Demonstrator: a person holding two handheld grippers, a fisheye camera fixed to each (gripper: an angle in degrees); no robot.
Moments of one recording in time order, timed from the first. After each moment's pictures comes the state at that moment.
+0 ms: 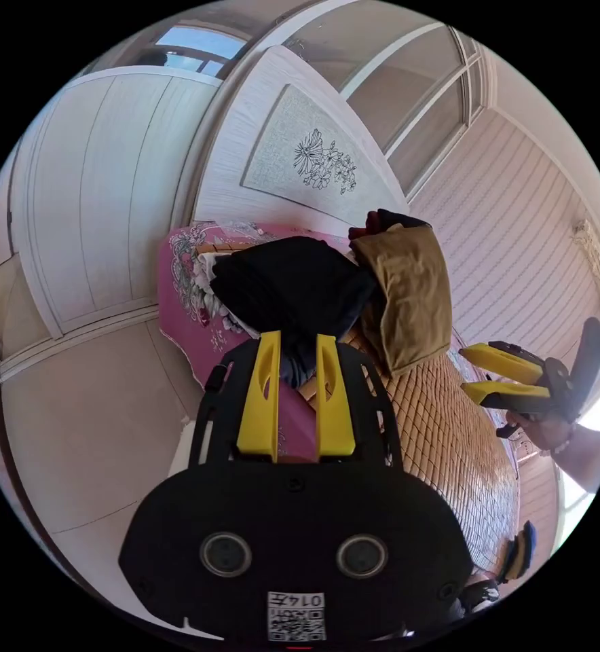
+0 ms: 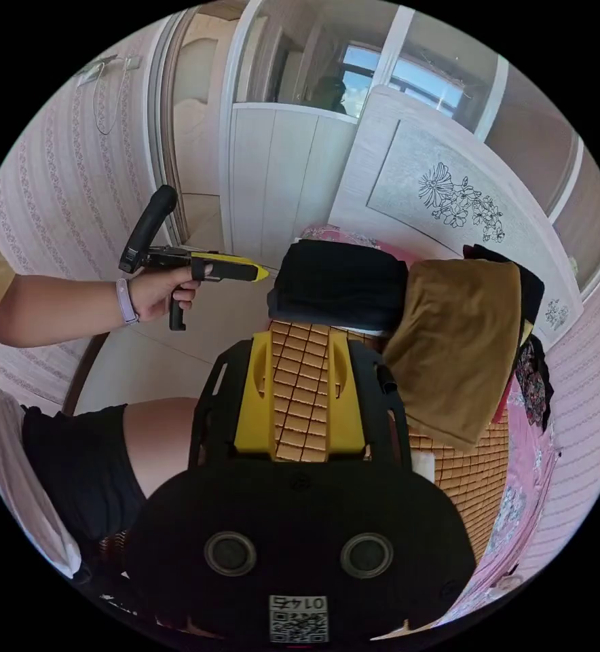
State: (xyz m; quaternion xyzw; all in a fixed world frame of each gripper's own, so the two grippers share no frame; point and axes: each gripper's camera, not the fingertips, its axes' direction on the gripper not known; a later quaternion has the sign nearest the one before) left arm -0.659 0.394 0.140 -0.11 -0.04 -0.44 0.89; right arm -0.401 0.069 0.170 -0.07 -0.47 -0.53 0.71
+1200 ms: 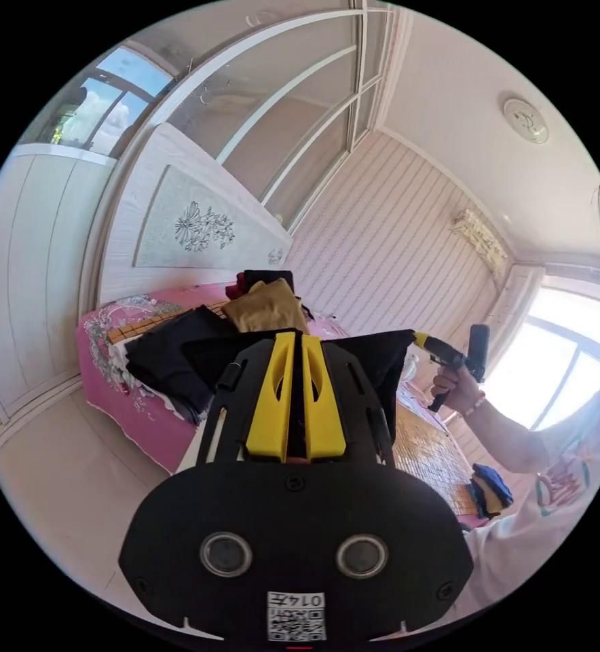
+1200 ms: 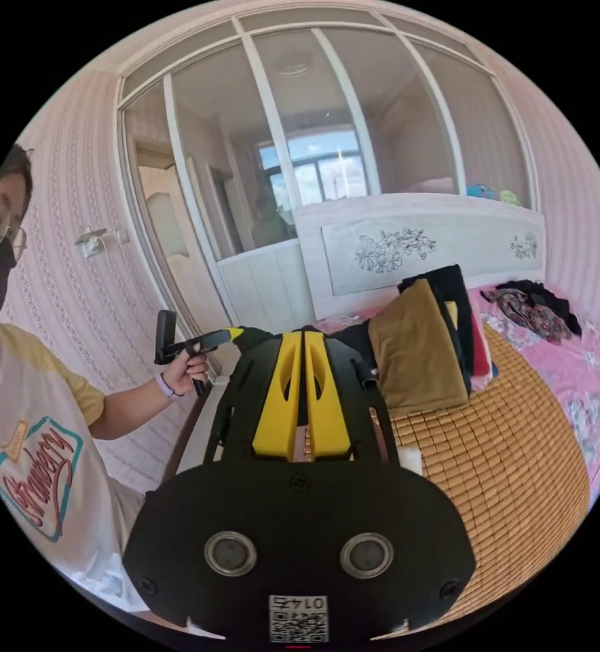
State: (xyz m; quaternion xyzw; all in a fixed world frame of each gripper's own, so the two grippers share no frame) left arm -0.716 0.312 -0.094 0.05 0.20 -0.36 0.91; right arm -0.198 -0.065 0.217 -0.05 -0.59 -0.17 0.79
